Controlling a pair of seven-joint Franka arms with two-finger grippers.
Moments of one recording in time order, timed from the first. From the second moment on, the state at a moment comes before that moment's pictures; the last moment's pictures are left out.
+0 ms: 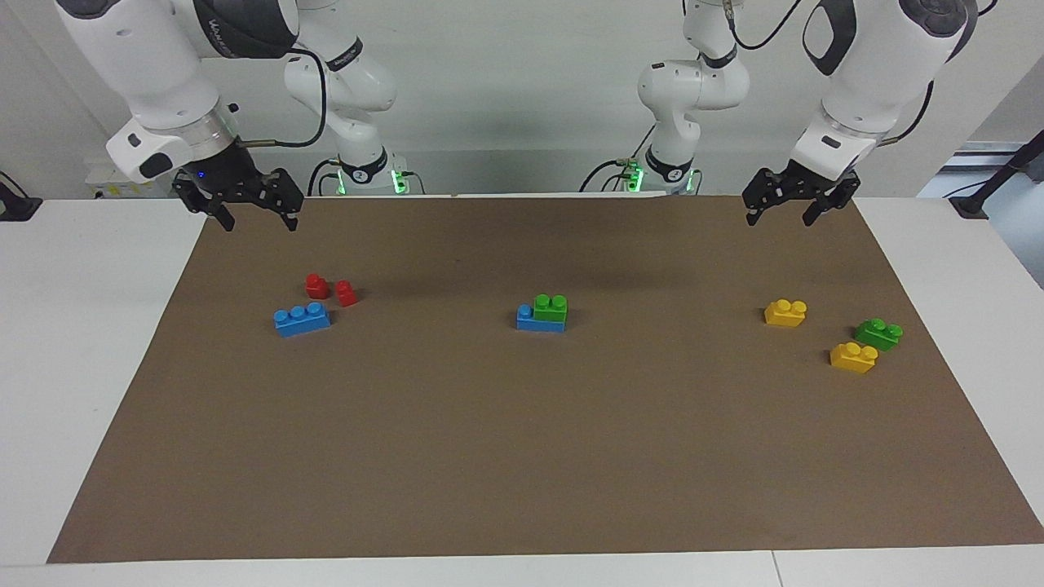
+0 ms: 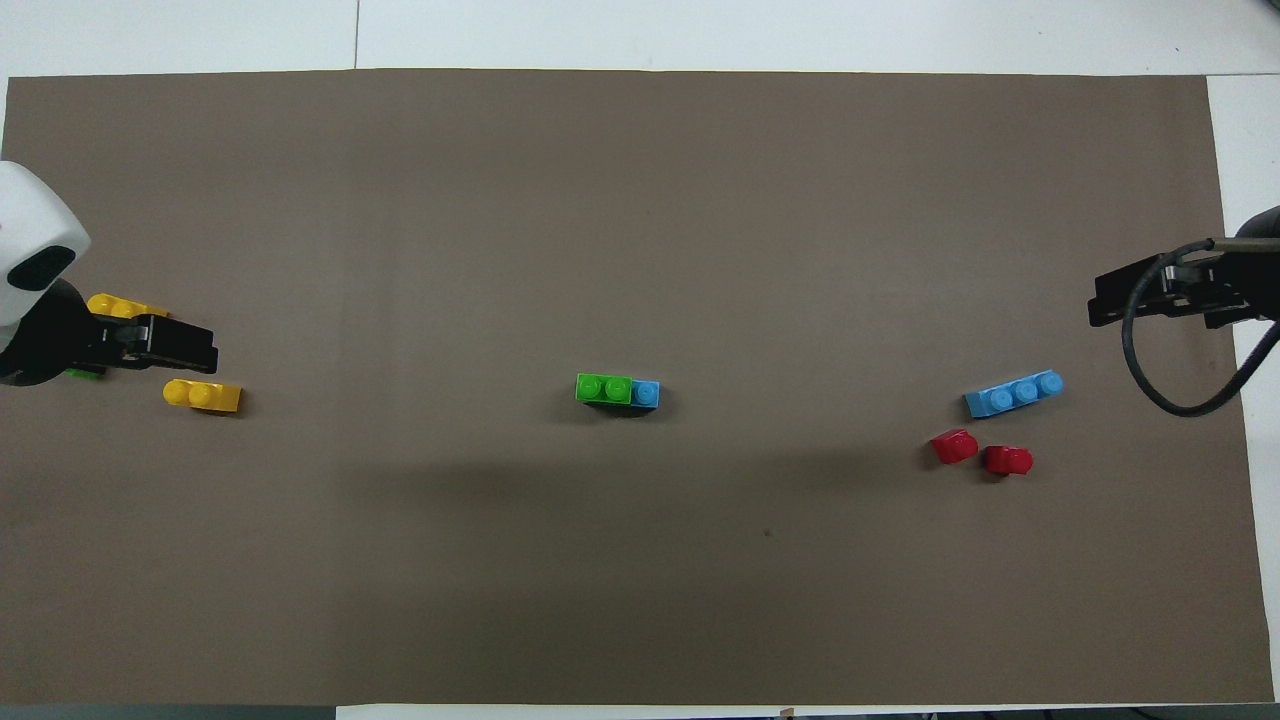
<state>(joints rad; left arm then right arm) -0.09 -0.10 -0.01 -1.76 -0.02 1.62 -0.01 -0.21 0.01 0.21 -1.58 0.02 1.53 0.05</state>
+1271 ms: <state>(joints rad) -0.09 -0.10 -0.01 -1.76 -0.02 1.61 -0.01 -0.21 0.01 0.21 -1.58 0.02 1.53 0.05</state>
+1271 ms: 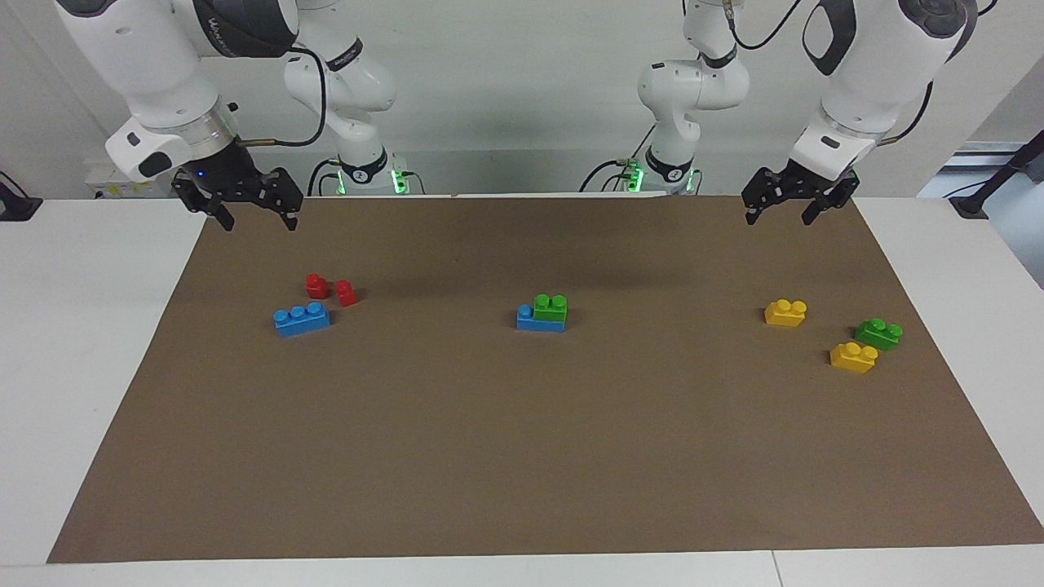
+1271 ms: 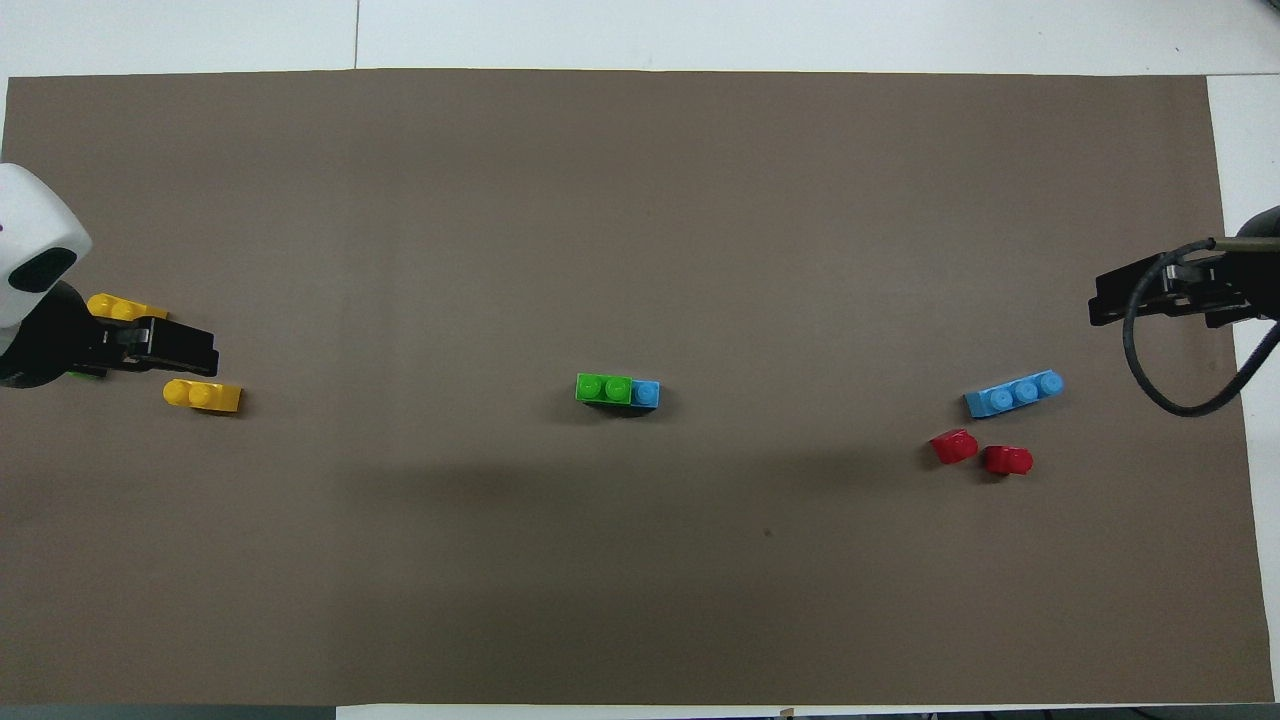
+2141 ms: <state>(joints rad) -0.12 -0.12 -0.03 -1.81 -0.02 1.62 -0.24 -0.14 0.01 0.22 -1.63 0.02 1.60 0.49</state>
